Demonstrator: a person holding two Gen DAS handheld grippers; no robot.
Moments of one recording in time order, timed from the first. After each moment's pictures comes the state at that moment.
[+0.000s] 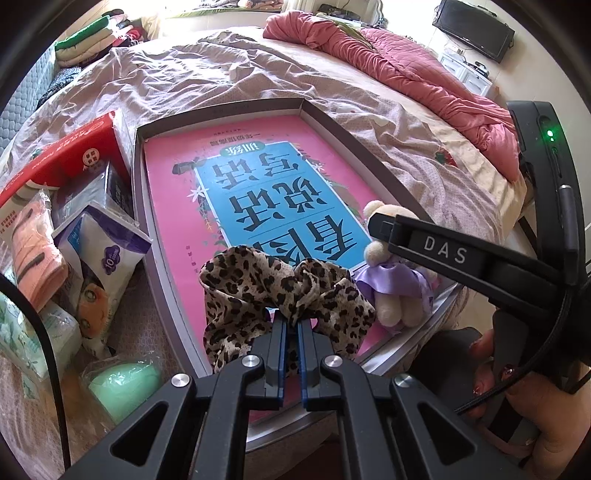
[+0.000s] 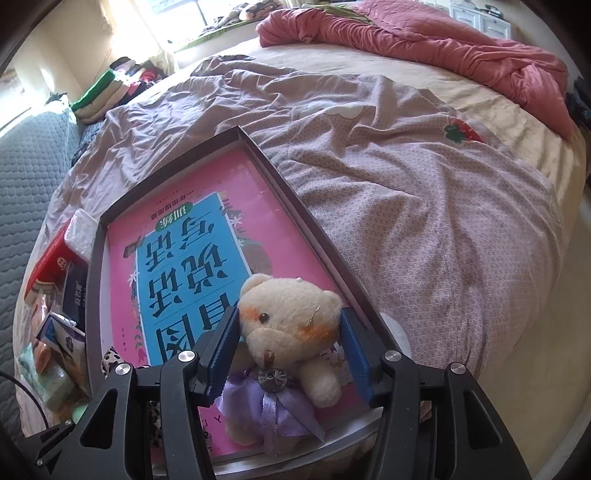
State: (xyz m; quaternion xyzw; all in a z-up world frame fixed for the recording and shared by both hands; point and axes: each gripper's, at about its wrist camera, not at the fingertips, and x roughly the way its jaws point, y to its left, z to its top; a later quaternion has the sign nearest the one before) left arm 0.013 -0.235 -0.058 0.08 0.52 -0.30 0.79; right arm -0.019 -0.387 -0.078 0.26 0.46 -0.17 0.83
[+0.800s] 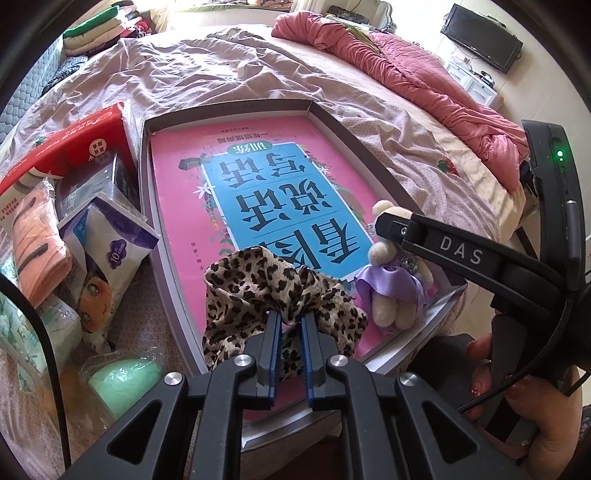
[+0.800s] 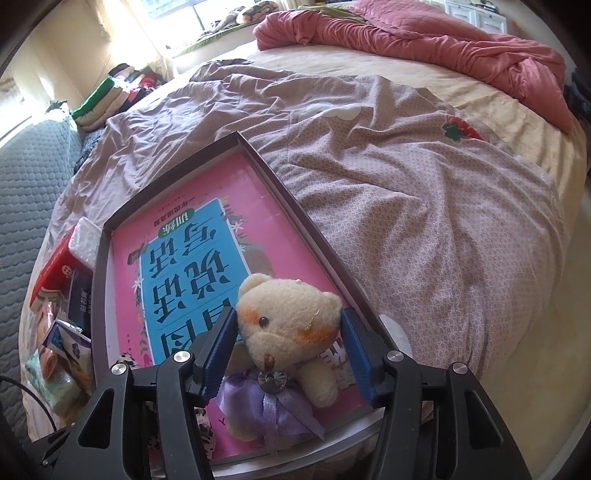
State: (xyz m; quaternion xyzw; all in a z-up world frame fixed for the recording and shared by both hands) left arm 0.017 -0.228 -0.056 0.06 0.53 -0.30 0.79; right arm -0.021 -0.392 -0.075 0.27 0.45 -0.17 0.83
